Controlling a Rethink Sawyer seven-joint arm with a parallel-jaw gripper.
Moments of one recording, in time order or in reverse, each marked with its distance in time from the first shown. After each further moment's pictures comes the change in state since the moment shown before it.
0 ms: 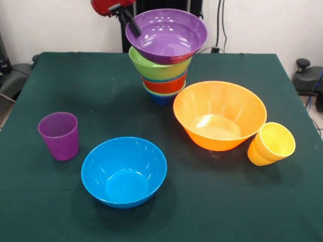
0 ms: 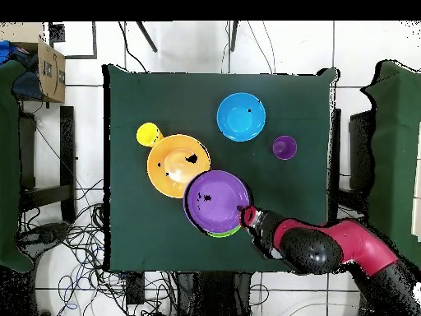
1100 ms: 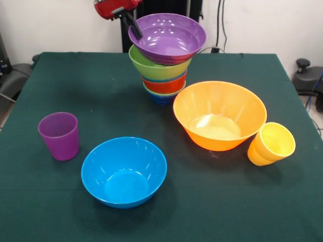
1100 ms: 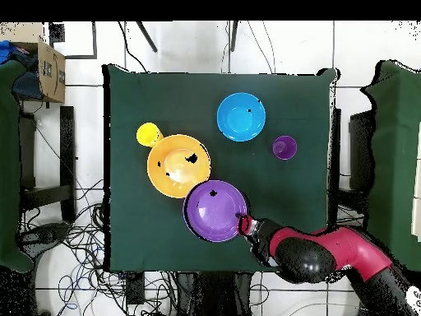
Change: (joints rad) arm -0.014 0.030 -0.008 0.029 -0.119 -0.022 0.000
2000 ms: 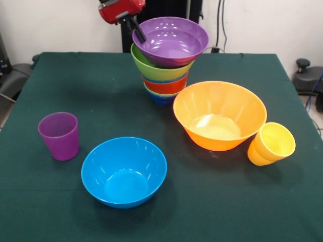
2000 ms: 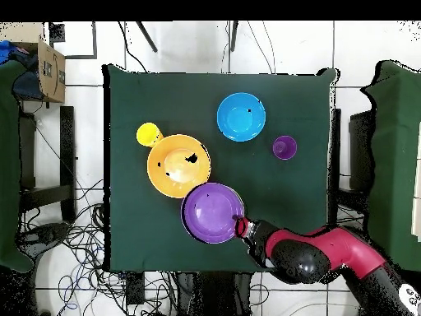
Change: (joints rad) arm 0.000 0.047 -0.009 0.000 -0.053 0.000 0.000
